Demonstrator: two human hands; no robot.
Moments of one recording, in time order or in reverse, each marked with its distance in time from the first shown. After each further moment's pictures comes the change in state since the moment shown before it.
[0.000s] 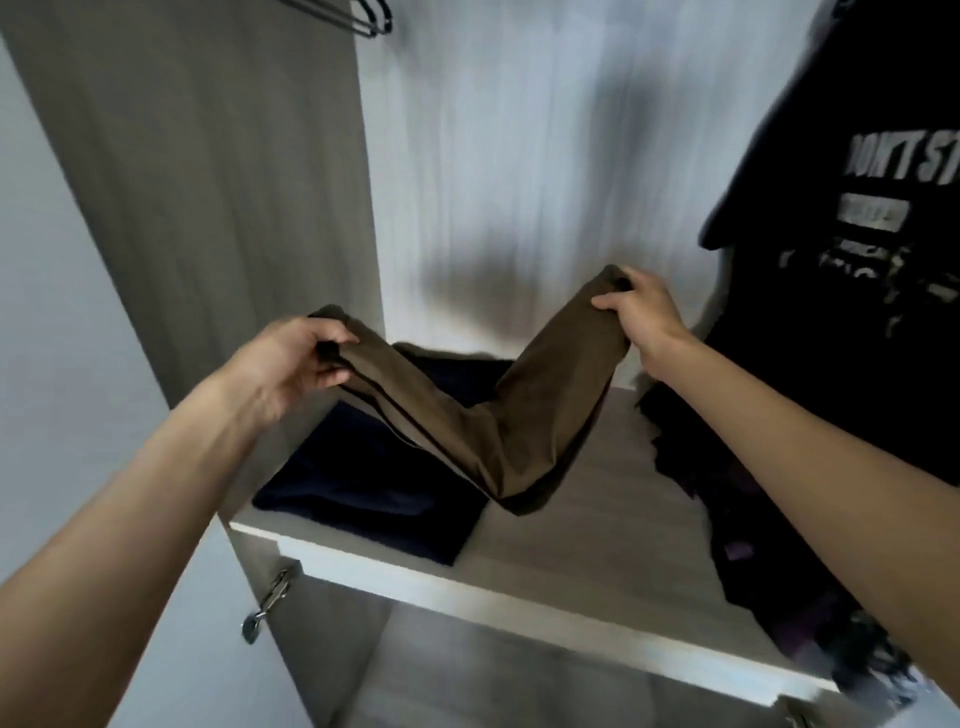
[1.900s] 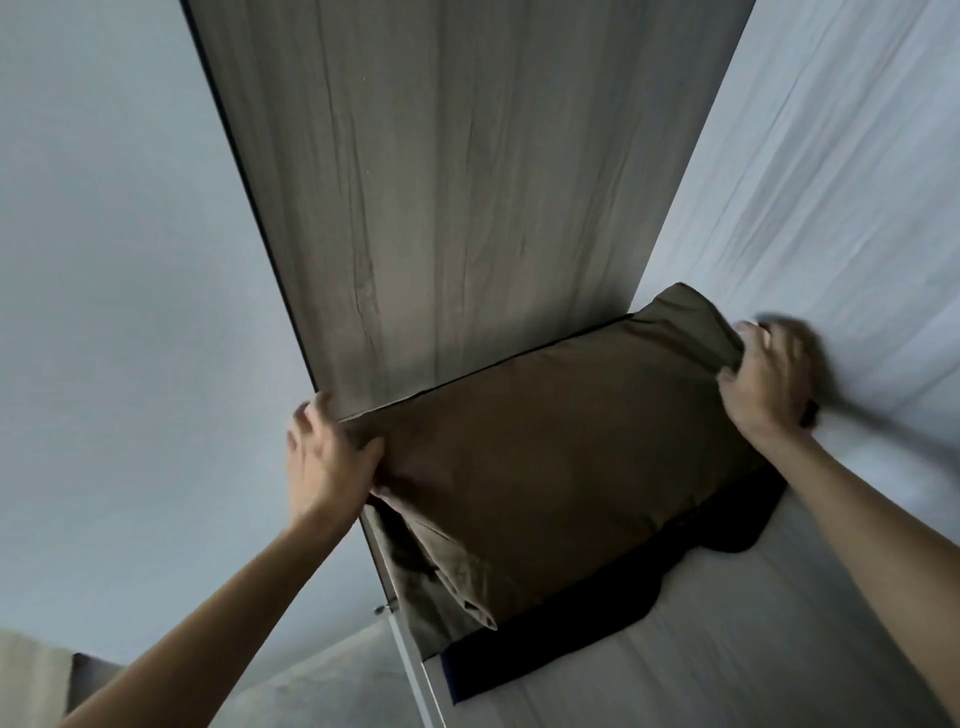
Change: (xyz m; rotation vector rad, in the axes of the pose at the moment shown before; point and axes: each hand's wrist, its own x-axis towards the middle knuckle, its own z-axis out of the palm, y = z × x) left_hand 0.070 -0.216 -0.036 0.722 1.086 -0.303; right_hand 0.293 0.240 0.272 -0.729 -0.282 -0.731
